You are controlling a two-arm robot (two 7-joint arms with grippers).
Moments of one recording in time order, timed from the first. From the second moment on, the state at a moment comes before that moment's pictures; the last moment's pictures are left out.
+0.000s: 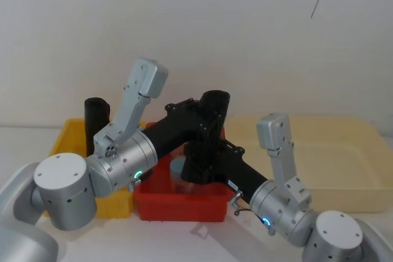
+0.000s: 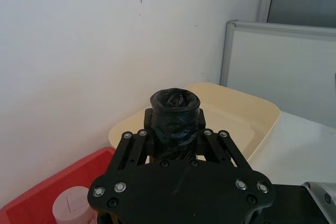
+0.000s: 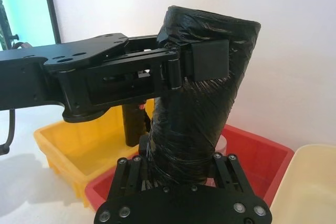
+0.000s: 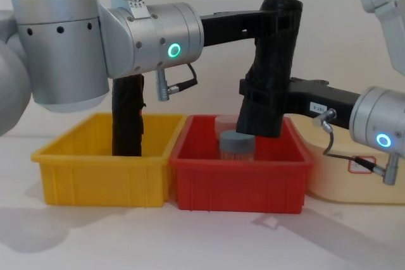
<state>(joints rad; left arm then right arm) -0.66 0.12 0.52 -1.30 -0.42 0.11 -0.46 0.43 0.21 -0.38 -1.31 0.32 -0.03 0.38</state>
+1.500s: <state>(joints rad) -0.66 0.12 0.52 -1.30 -0.42 0.11 -0.46 0.39 0.18 -0.24 -1.32 0.38 0.02 0.26</state>
